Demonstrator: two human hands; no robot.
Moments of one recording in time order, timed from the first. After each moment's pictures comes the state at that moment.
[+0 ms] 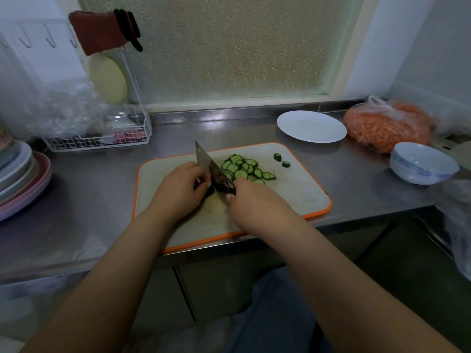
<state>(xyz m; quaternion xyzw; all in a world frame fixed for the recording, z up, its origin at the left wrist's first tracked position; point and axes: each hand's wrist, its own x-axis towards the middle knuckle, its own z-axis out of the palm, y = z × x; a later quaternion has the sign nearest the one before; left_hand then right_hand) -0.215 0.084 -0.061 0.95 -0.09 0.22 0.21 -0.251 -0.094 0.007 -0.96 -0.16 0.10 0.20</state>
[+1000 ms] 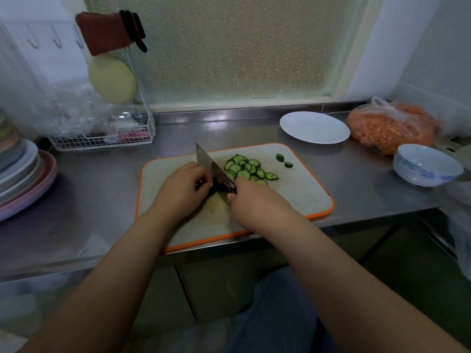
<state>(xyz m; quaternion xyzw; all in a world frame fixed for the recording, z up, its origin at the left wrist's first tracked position) -0.219 0.085 -0.060 0.95 -0.07 0.22 0.22 -0.245 -0.091 0.005 -0.96 -0.16 0.11 0.19</state>
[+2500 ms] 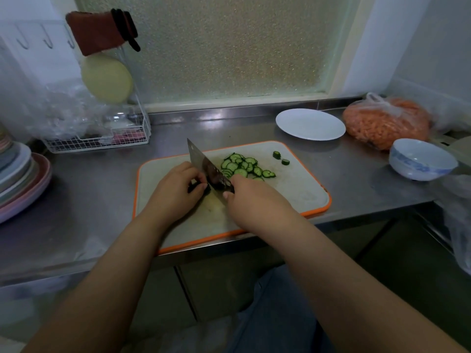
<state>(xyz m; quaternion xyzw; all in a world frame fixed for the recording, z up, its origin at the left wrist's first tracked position) -0.221 0.094 -0.067 0.94 -0.09 0.21 0.25 -0.253 -0.094 0.008 -0.96 -0.18 0.08 0.20</state>
